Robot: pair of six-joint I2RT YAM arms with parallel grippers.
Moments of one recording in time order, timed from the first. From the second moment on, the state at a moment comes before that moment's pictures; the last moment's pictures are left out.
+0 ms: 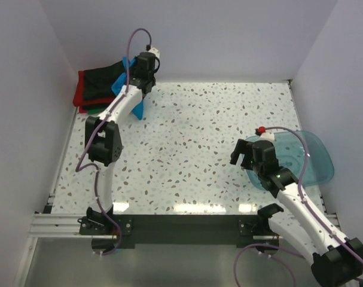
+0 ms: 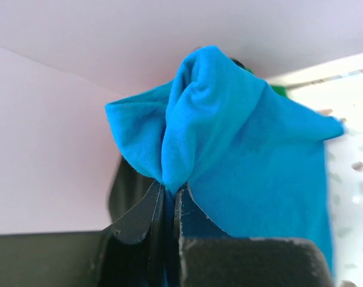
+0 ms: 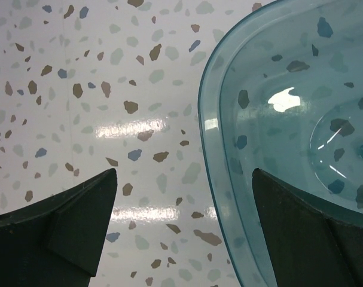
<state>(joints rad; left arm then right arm) -0.32 2.19 2.01 -0.25 -0.76 0.49 0.38 0.78 0.56 -0.43 0.24 0.49</state>
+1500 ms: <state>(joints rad) 0.05 2.33 2.19 -0.12 -0.53 0.42 0.38 0.88 0.54 -0.42 0.27 0.46</state>
